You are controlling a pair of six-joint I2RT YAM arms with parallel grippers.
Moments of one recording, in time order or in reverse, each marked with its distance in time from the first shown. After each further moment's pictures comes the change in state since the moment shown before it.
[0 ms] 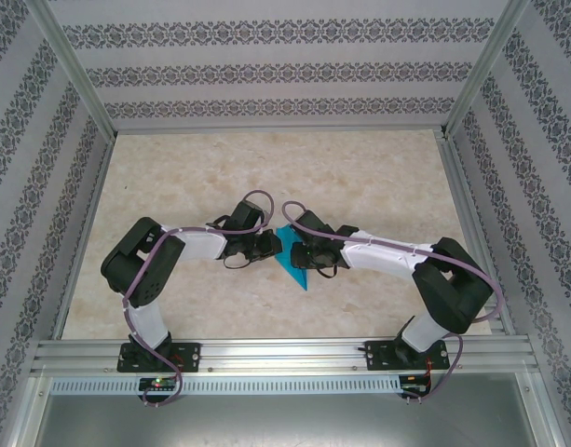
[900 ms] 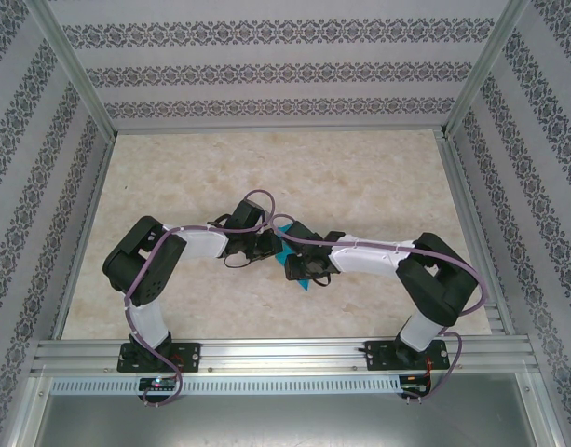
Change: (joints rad) left arm 0.000 0.013 0.018 -0.018 0.000 0.000; right arm 0.065 0.081 0.008 -0.032 0.012 -0.005
